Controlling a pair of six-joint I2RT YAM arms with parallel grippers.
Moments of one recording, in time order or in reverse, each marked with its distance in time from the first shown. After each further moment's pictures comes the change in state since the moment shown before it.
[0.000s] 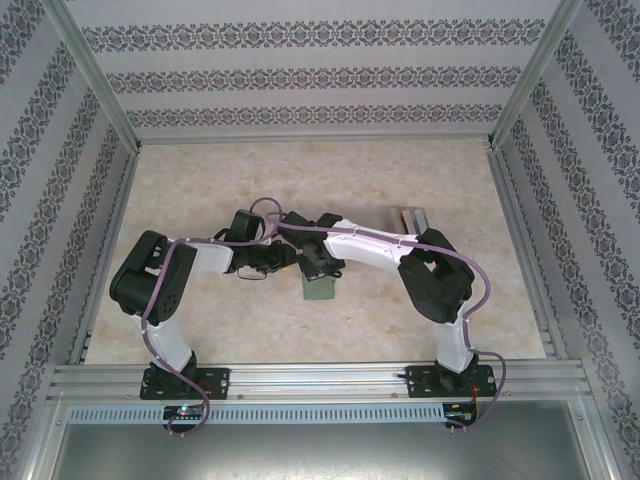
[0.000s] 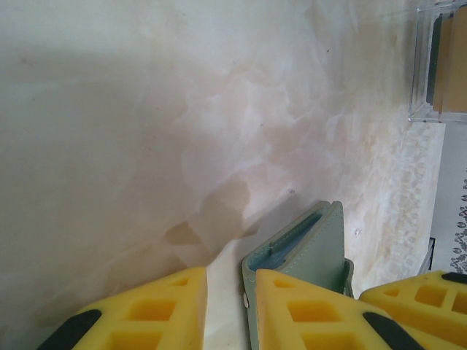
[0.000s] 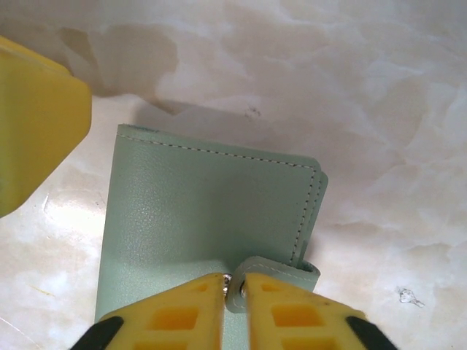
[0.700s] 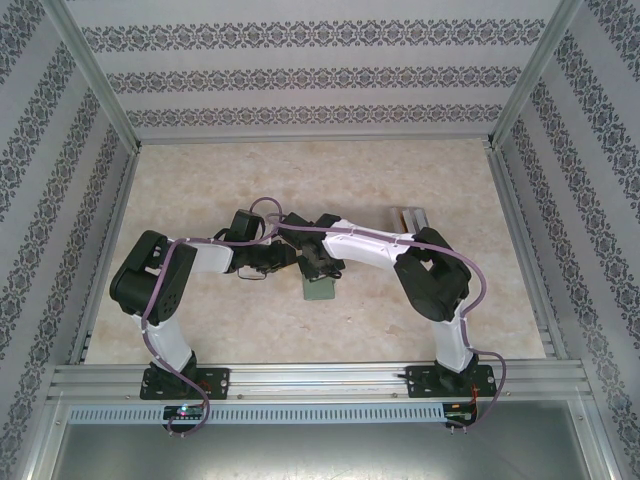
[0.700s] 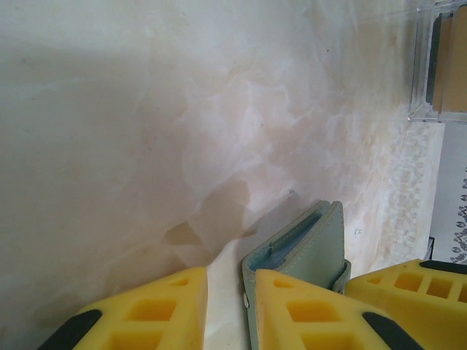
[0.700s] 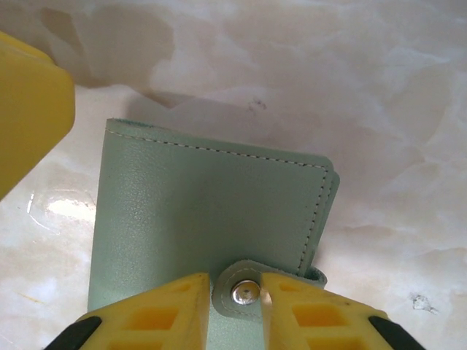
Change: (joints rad) left arm 0.001 0.002 0.000 0.000 0.003 0.000; right arm 0.000 0.023 0.000 0.000 -0.018 -0.001
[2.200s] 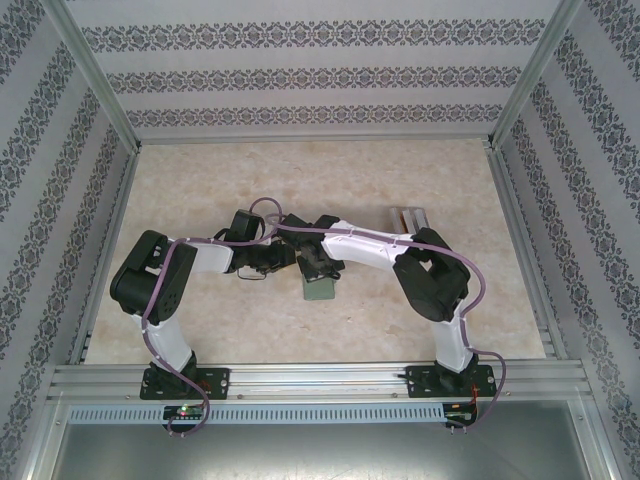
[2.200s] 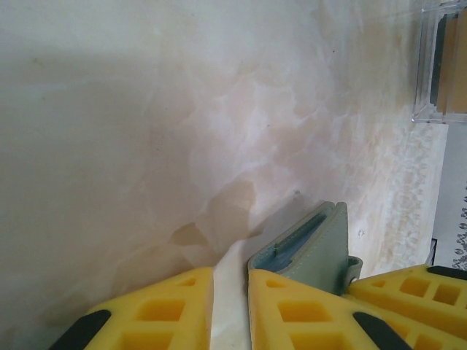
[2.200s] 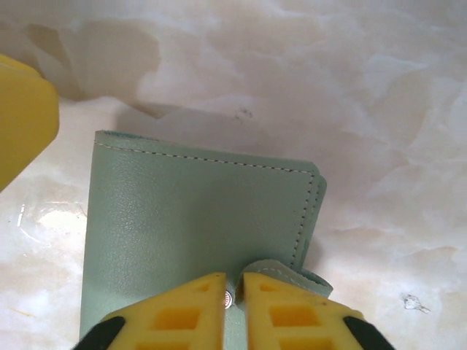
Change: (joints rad) left arm 0.001 0.002 0.000 -0.001 -0.004 0.000; right arm 0.007 -0.007 -0.001 0.003 0.040 0.028
